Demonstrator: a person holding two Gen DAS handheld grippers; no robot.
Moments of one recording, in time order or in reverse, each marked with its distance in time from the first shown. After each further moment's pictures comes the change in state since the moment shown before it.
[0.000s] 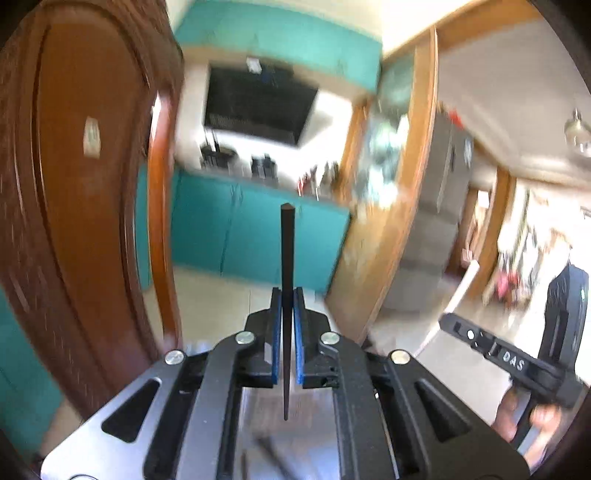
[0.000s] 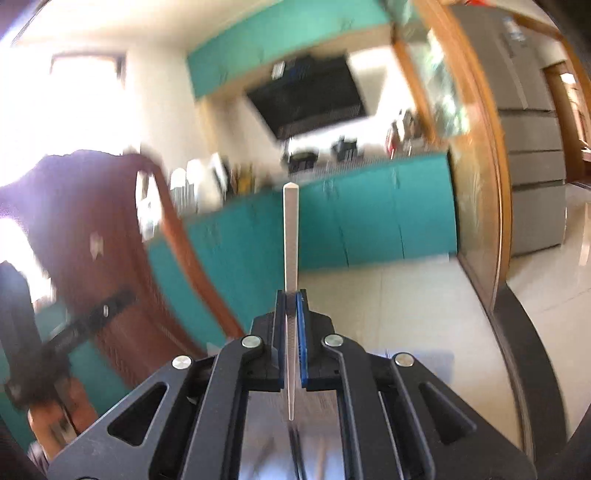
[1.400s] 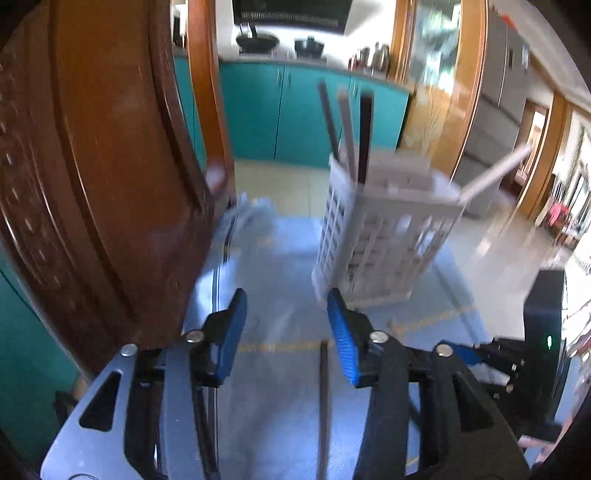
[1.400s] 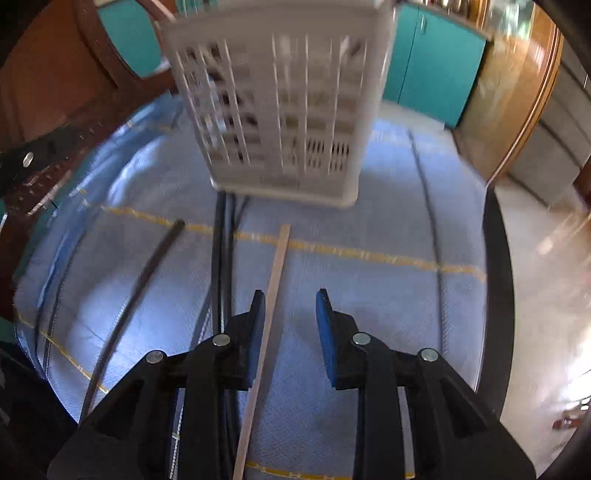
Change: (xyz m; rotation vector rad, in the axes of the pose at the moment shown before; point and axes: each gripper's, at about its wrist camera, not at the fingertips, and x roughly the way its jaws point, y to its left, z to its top) left arm 0.070 0.055 -0.164 0.082 0.503 0.232; right arm 0.125 -0.018 -0.249 -0.251 0.821 -0.192
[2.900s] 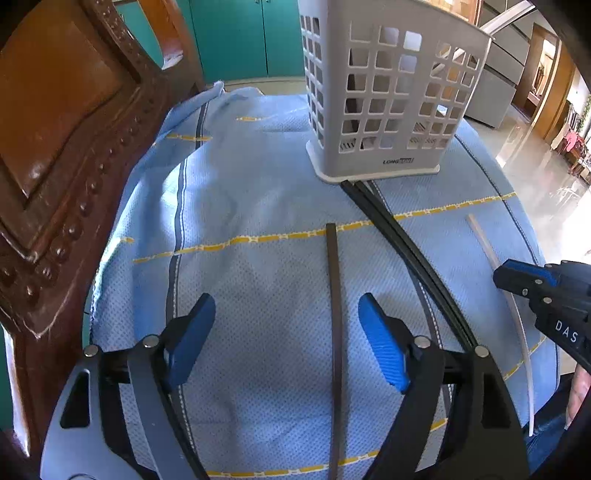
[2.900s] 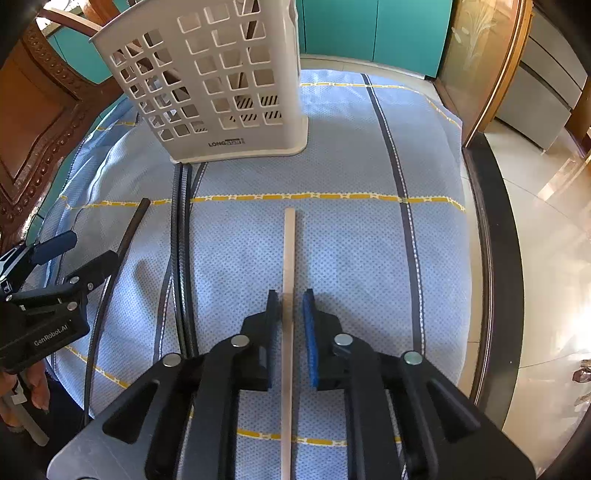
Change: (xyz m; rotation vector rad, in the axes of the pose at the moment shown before) left arm 0.061 -0.020 -0.055 0.122 0.324 0.055; right arm -0.011 -0.037 -0.022 0.144 0.087 0.014
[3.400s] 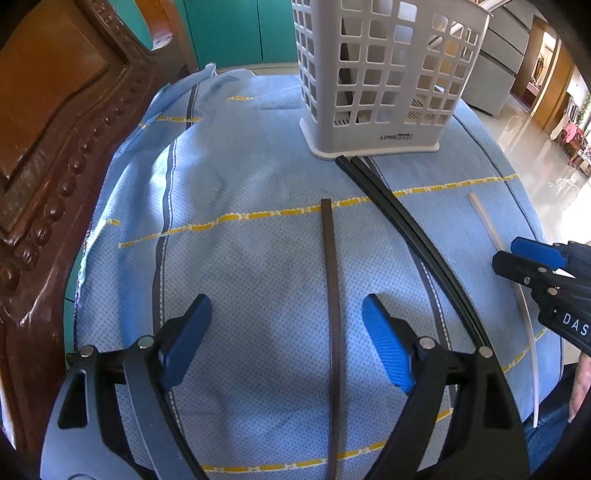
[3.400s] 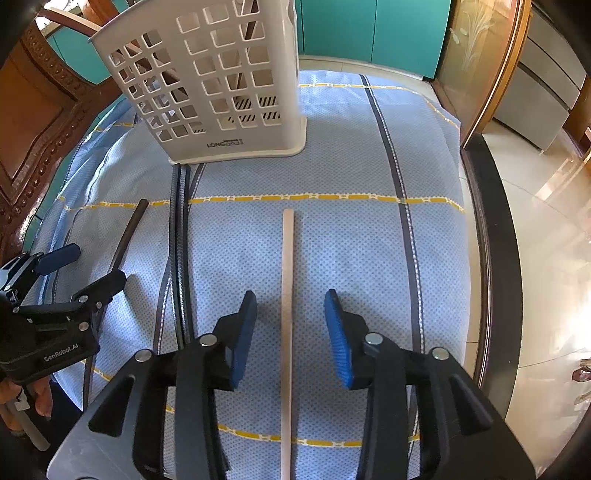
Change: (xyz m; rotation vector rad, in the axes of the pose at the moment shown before) left arm 0.015 -0.003 -0.005 0.017 0.055 -0.011; right arm 0.001 0.000 0.001 0.004 -0.004 -0.007
